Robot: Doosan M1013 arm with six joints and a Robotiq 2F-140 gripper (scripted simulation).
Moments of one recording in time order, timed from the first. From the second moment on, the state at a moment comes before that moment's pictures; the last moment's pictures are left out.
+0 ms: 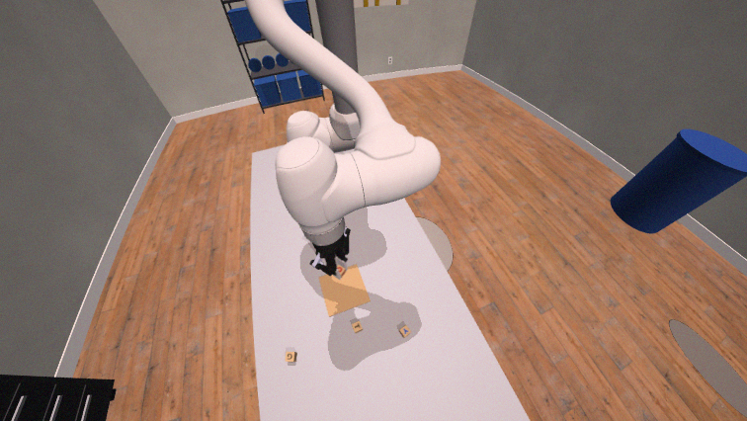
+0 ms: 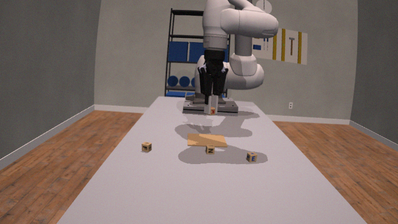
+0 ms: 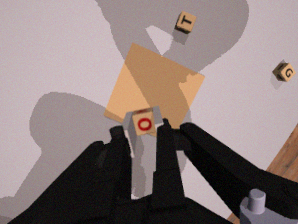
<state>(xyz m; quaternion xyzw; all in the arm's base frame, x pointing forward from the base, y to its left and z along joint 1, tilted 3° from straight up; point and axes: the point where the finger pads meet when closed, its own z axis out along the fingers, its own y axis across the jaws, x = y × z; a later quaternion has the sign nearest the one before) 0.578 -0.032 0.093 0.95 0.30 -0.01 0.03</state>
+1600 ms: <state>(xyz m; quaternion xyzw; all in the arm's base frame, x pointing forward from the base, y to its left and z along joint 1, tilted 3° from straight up) 0.594 -0.042 0.098 0.73 0.68 -0.02 0.02</state>
